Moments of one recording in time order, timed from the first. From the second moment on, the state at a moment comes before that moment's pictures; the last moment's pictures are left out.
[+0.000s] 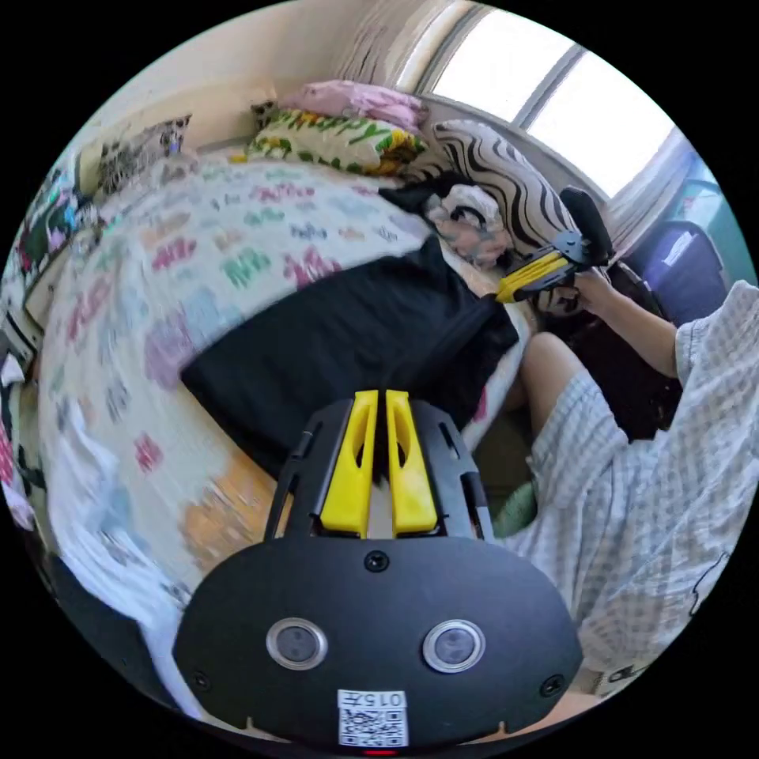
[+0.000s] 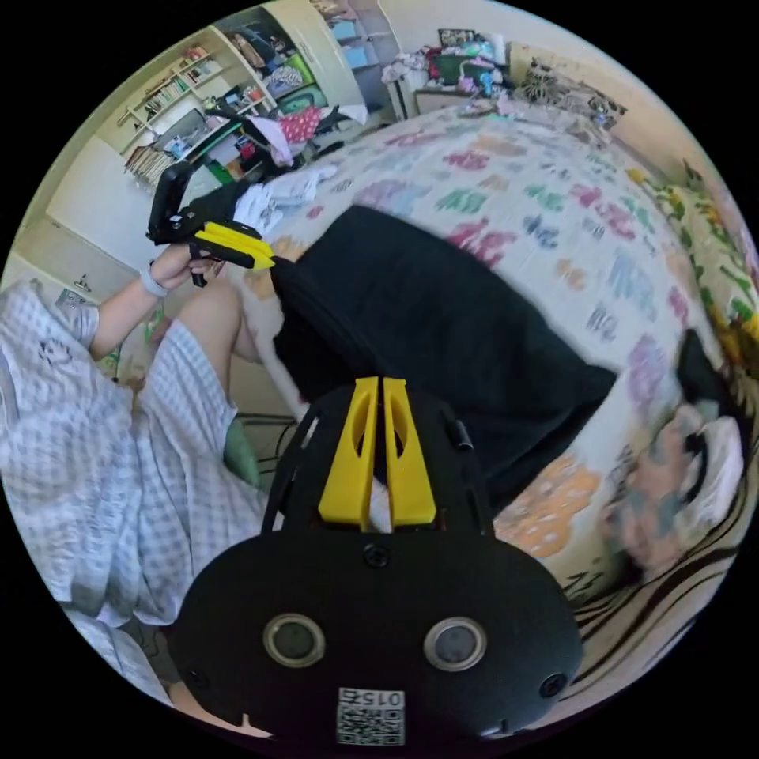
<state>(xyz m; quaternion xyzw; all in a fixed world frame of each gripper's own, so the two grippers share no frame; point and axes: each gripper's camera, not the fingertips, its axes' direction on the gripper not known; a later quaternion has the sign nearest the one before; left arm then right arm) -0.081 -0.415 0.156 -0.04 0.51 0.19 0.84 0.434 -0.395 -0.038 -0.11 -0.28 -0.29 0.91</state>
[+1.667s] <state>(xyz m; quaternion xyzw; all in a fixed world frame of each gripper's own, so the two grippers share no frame) -0.161 -0.326 0.390 -0.25 0.59 -0.05 0.76 0.671 -0.316 0.079 -0.37 -0.55 0.07 0.75</state>
